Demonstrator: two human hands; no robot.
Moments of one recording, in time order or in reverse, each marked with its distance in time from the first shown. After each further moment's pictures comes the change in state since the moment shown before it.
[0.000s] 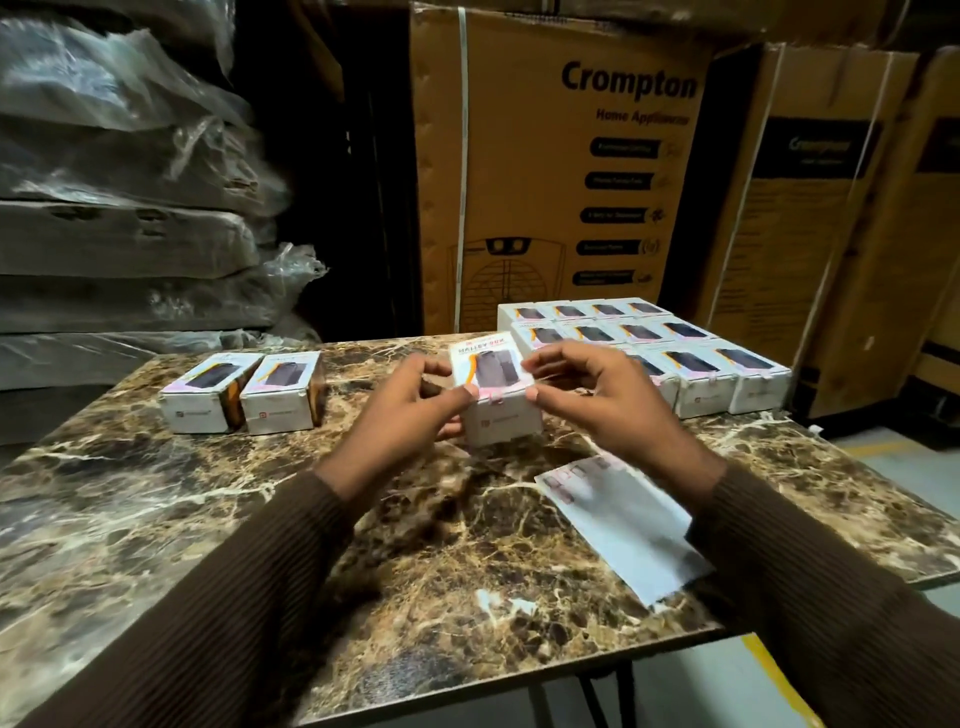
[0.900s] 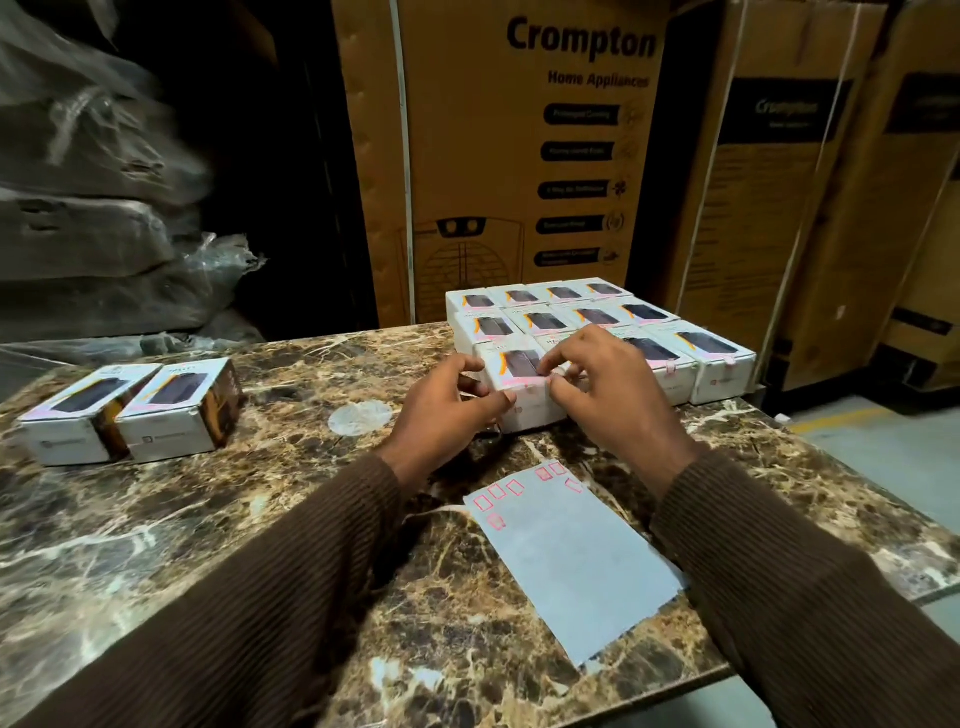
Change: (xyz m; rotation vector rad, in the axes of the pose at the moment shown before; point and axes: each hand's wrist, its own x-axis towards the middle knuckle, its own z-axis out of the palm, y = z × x) left_hand 0.079 -0.034 0.105 0.219 -0.041 0.037; right_hand 0.020 0.085 -0.049 -0.533 0.161 -0.018
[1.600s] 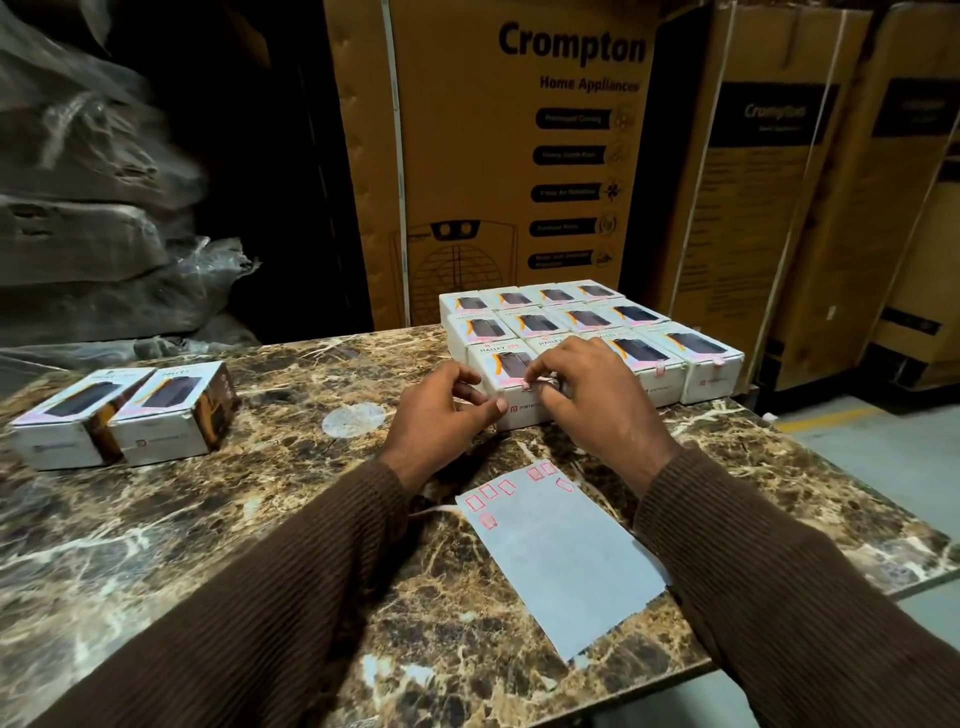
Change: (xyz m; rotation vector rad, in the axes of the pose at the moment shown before) left_hand -0.005 0.003 0.003 0.191 0.054 0.041; right_hand -0.002 -0.006 0.002 -0.128 -0.056 0.026
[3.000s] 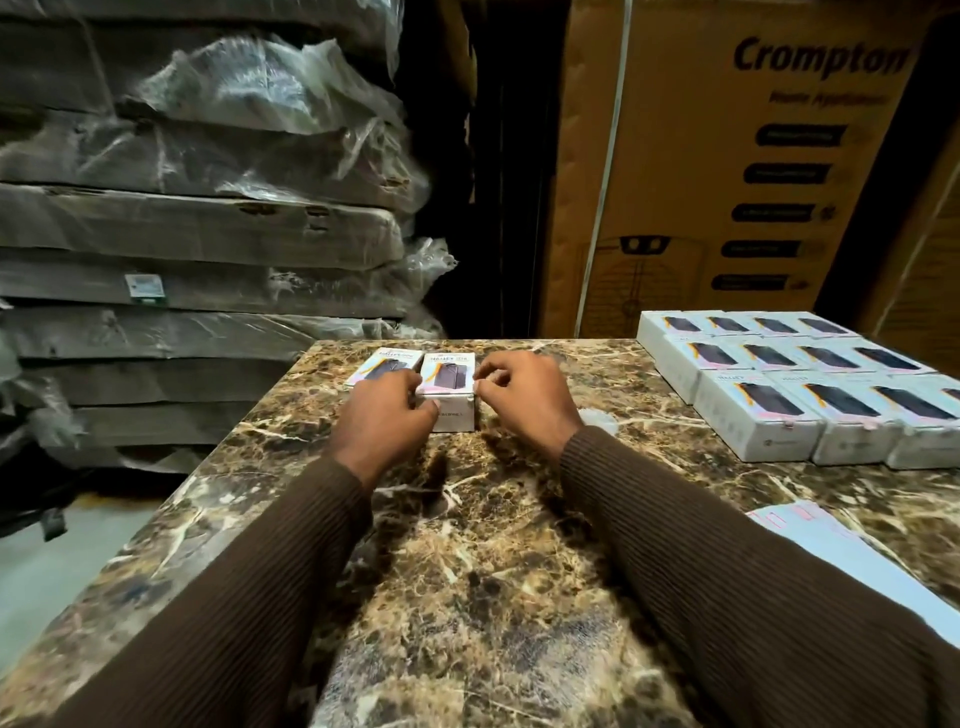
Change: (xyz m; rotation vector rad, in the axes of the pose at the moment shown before) left_hand -0.077 -0.098 -0.279 0.541 0.283 -0.158; right_hand 0.067 -0.280 0.143 0.411 -0.165 -0.017
